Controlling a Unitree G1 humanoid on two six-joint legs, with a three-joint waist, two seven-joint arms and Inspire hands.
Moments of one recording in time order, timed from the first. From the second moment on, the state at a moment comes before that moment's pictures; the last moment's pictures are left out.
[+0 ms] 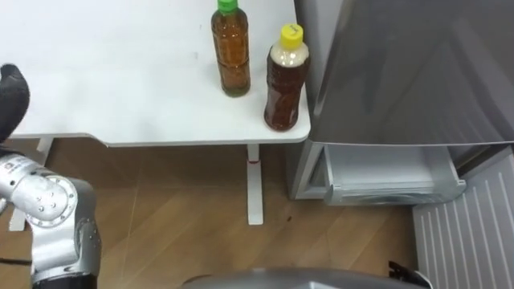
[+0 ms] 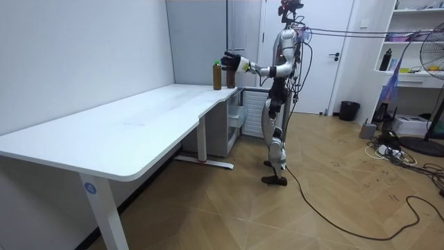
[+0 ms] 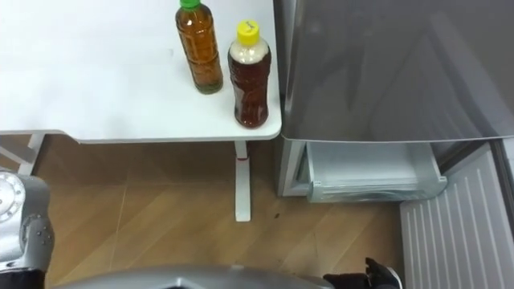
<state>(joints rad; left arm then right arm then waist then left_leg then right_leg) 0.18 0.24 0.23 -0.13 -0.27 -0.35 0.82 0.11 -0.24 0.04 1.29 0.15 -0.08 0.00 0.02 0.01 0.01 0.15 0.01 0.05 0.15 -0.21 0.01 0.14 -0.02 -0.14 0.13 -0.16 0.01</state>
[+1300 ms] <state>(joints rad) -0.01 0.28 -0.02 -0.41 -0.46 -0.12 -0.14 0.04 -0.27 0.06 1.36 0.03 -0.08 0.08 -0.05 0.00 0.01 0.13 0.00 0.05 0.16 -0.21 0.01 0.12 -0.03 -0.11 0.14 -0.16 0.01</state>
